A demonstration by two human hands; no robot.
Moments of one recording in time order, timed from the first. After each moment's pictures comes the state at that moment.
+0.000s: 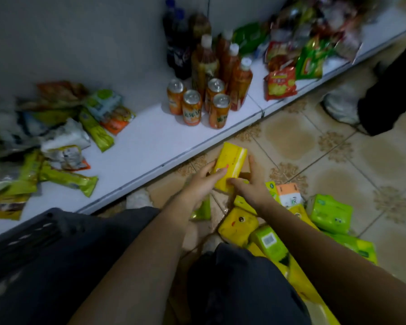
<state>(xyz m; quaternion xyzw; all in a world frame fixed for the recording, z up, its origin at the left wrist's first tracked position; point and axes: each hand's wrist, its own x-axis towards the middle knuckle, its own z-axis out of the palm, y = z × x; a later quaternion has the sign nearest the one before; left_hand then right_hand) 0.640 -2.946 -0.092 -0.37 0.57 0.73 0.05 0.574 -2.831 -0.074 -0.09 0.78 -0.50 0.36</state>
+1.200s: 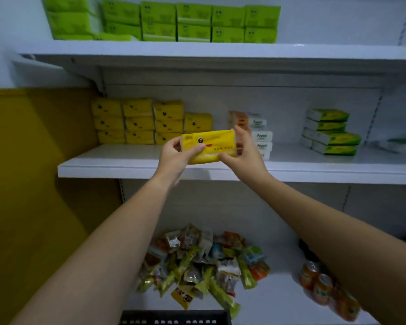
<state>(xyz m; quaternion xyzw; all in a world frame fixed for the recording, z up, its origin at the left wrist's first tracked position) 1.009 -3.143 0.407 -0.31 0.59 0.48 -0.57 0.864 -3.078 0.408 -0.58 0.59 -0.56 0.10</state>
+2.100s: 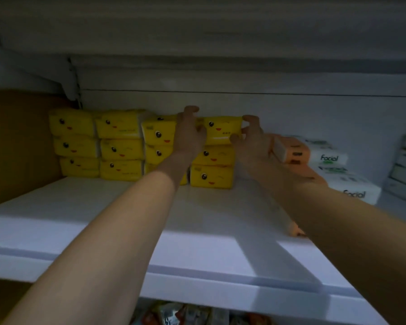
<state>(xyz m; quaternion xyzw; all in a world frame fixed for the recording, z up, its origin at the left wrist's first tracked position) 0.905 -3.450 0.455 -0.39 0.70 0.12 -0.58 0.784 -3.398 0.445 -0.56 0.63 -0.54 0.02</state>
